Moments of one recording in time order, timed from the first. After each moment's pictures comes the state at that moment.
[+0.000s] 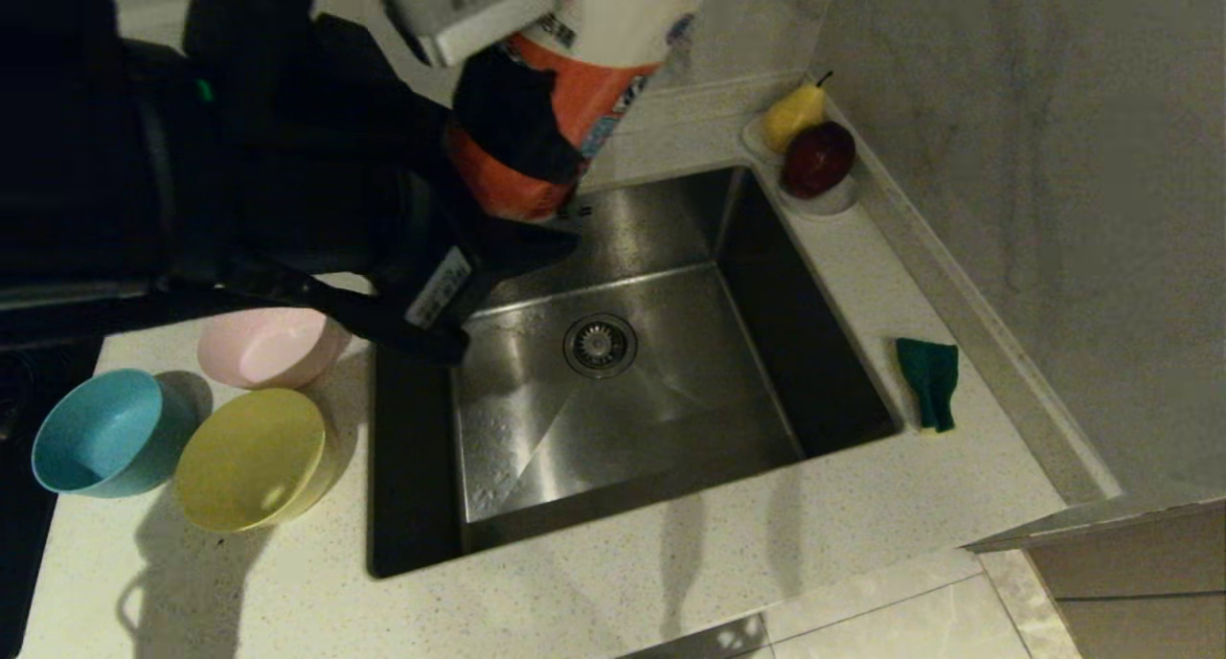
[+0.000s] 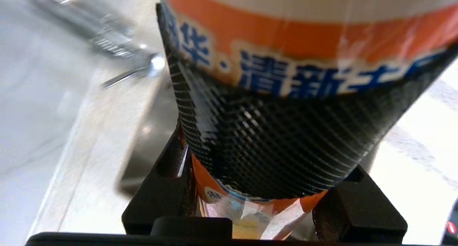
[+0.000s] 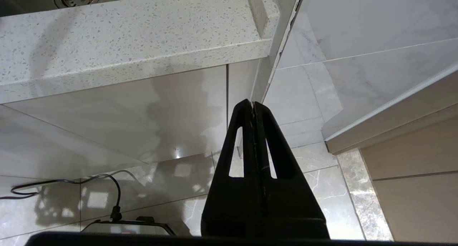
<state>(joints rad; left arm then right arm) -0.91 1.47 -1.50 0.26 0.32 0.66 0.00 0.00 0.00 0.00 -0.01 0.01</state>
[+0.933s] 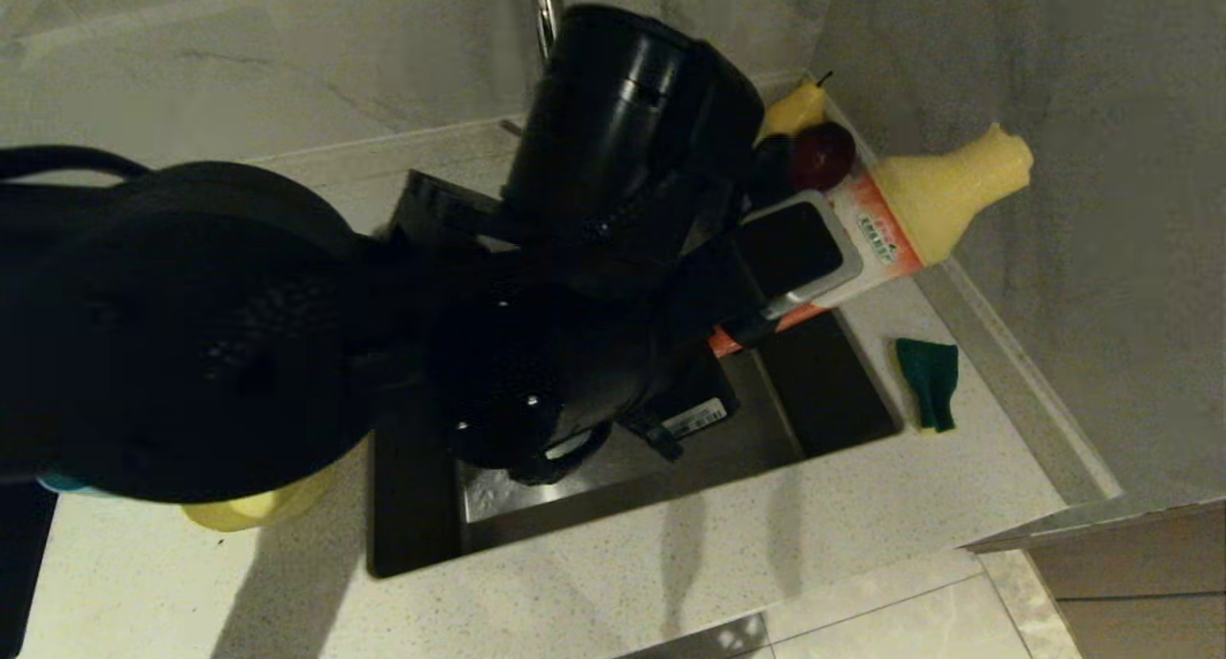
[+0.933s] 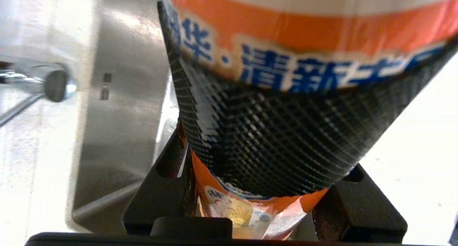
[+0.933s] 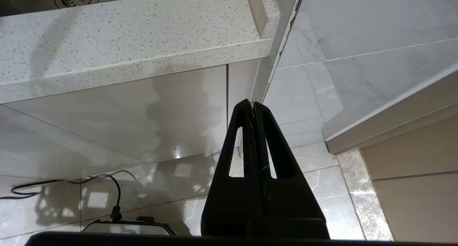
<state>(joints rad) -1.01 1.80 -1.56 0.20 0.46 0.66 0.00 0.00 0.00 0.00 -0.01 0.01</state>
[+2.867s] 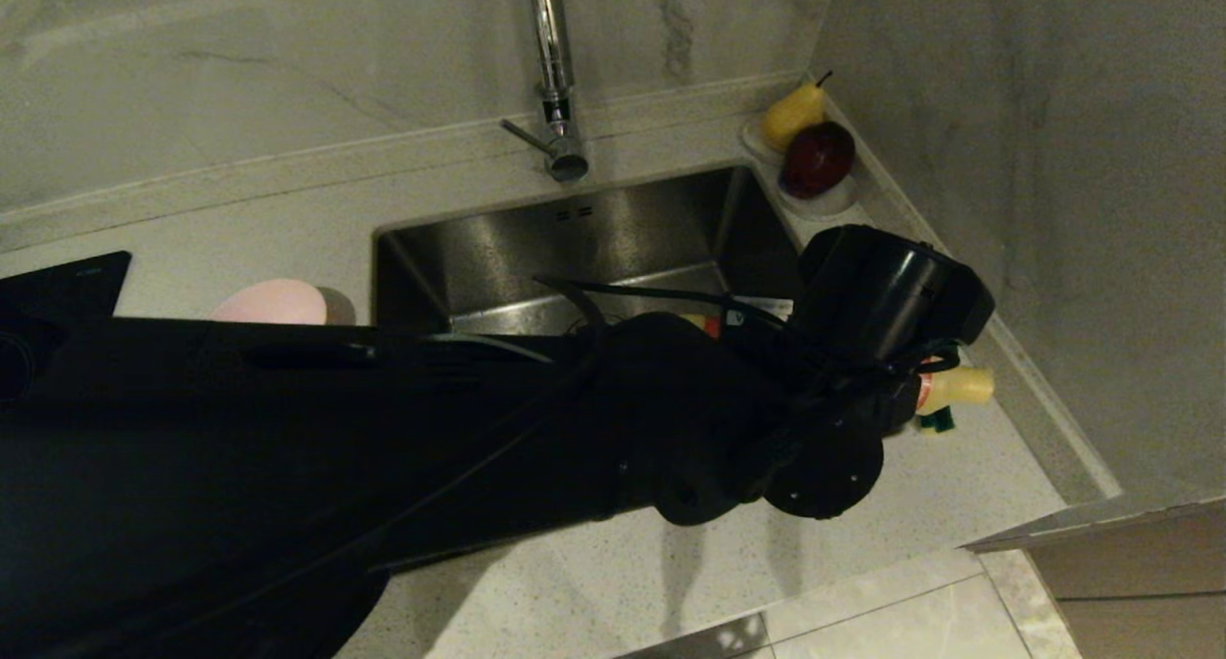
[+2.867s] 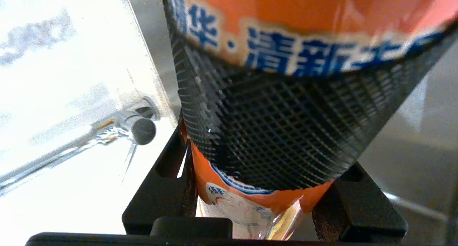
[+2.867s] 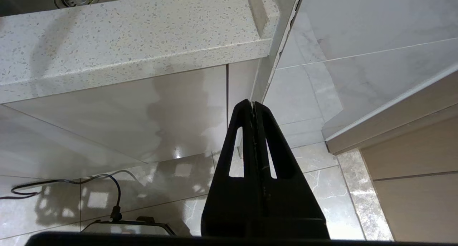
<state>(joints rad) -1.06 2.22 -1.92 0.18 0.93 1.21 0.00 0.00 0.00 0.00 -0.01 0.01</state>
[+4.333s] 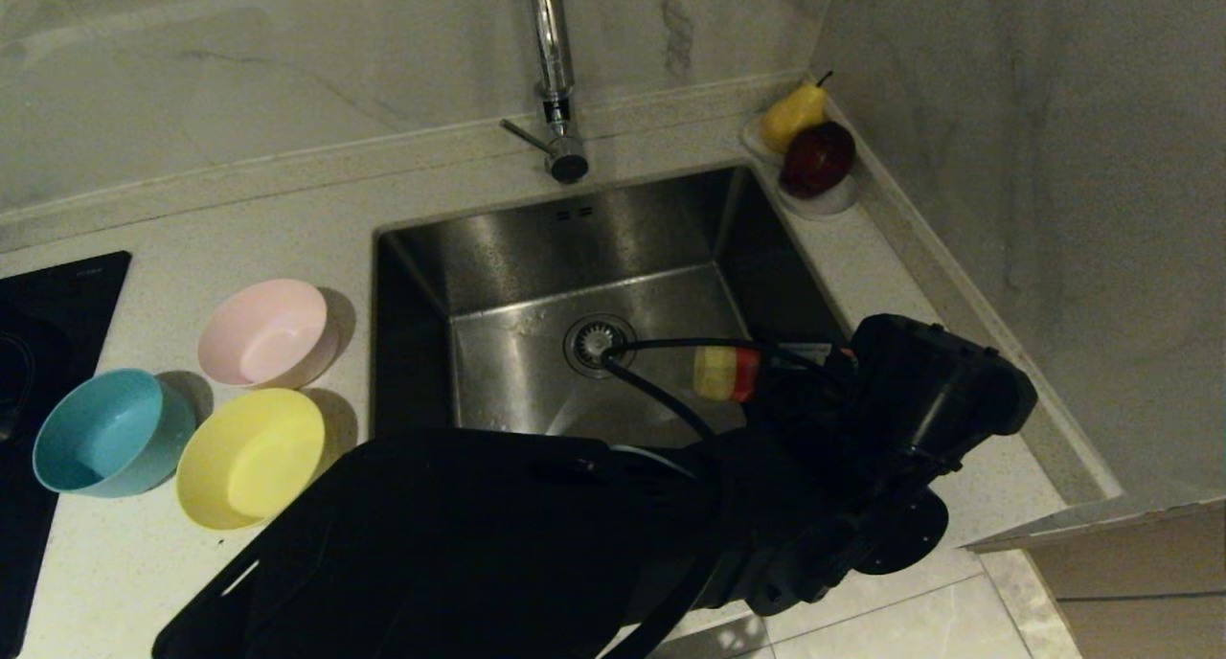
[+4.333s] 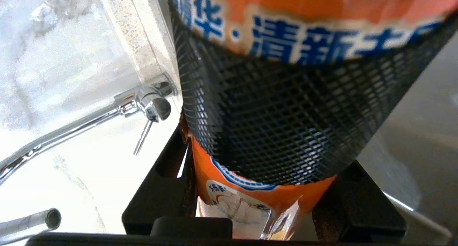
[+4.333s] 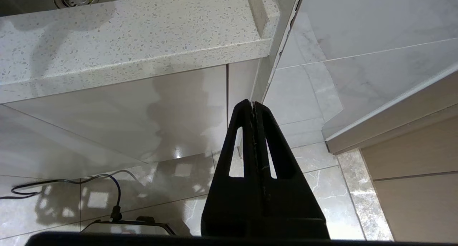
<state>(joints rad) -1.10 2.40 -1.93 -0.19 1.18 1.37 0.00 0.00 0.00 0.00 -0.01 0.01</state>
